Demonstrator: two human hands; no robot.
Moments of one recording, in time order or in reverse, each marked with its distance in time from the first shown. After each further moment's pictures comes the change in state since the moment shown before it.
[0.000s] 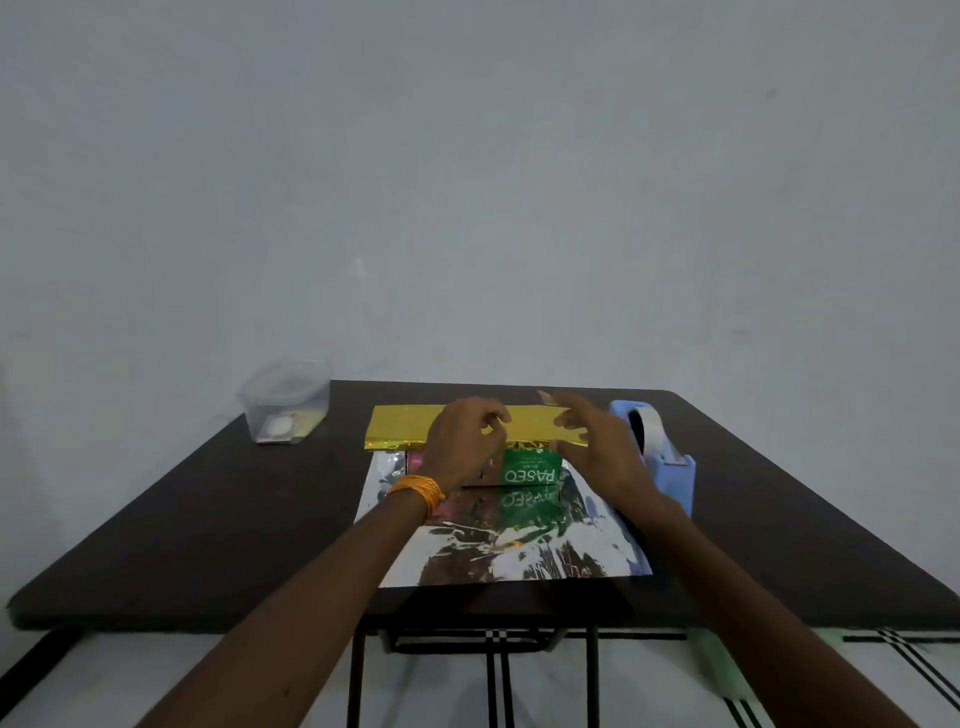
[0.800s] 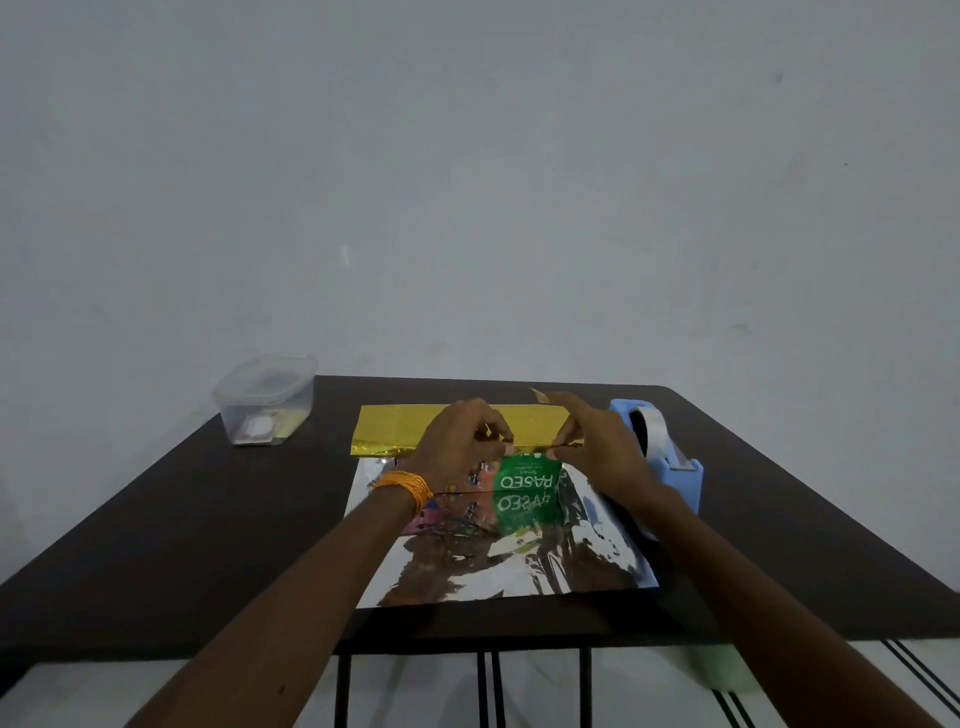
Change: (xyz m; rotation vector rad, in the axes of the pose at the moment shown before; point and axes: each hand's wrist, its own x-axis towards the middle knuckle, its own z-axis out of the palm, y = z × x) left_hand 0.018 -0.027 0.010 -0.072 -0.225 0.114; right_hand 0.029 0.029 0.010 -0.095 -0.077 -0.054
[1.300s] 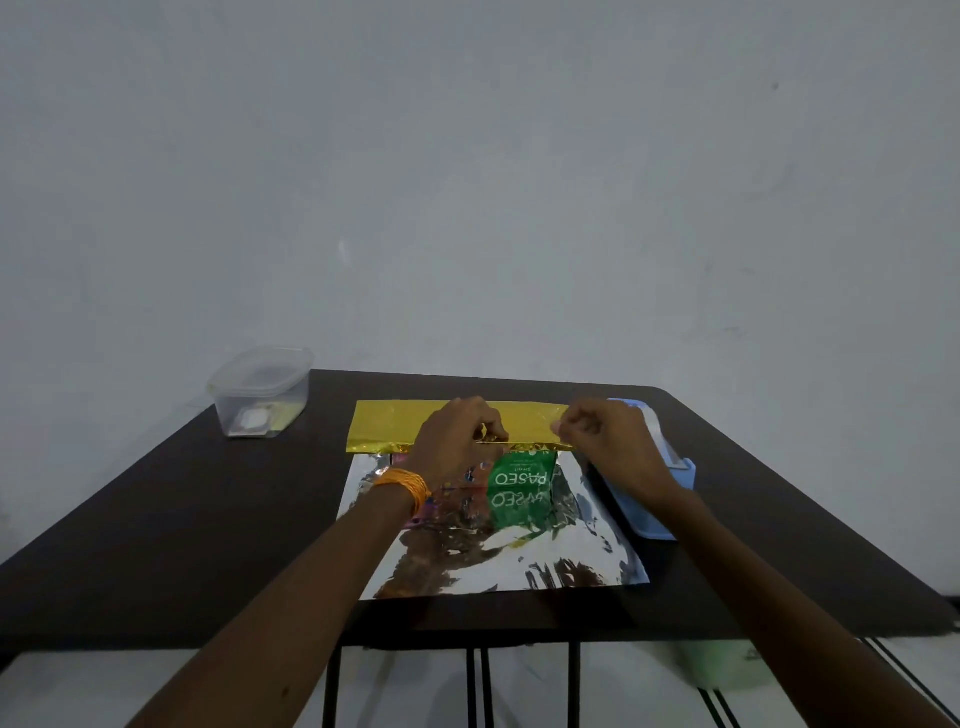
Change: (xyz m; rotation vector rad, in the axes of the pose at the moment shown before) left_hand -0.004 0.006 0.000 0.082 0.017 -0.032; right_hand -0.013 -0.021 -0.026 0.086 0.120 0.087
